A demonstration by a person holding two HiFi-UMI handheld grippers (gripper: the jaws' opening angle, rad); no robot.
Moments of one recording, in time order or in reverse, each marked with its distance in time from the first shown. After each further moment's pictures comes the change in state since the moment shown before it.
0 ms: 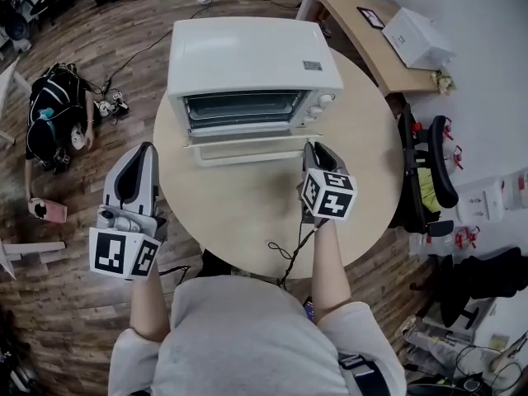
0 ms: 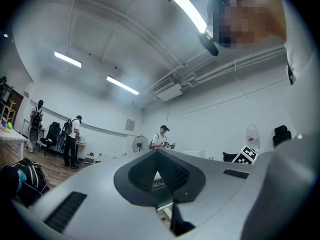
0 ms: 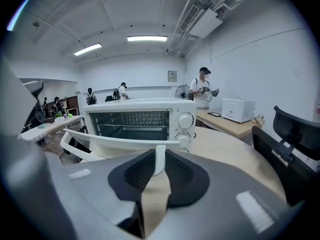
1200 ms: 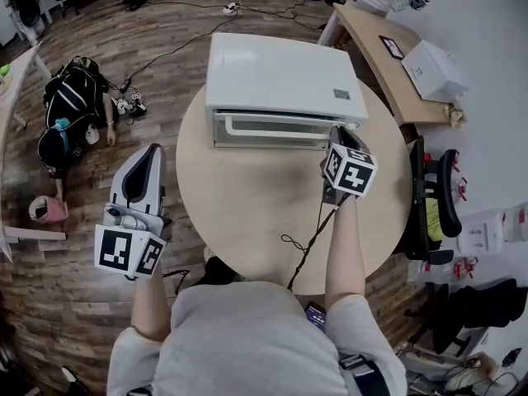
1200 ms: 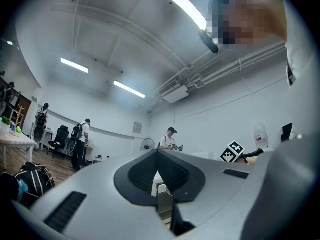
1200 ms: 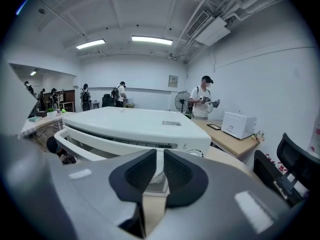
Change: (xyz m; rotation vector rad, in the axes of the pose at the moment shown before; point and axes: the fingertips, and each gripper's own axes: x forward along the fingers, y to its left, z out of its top) left arm -0.020 0.052 0.014 0.004 -0.033 0.080; right arm 0.060 0.002 0.084 -0.084 -0.040 -0.062
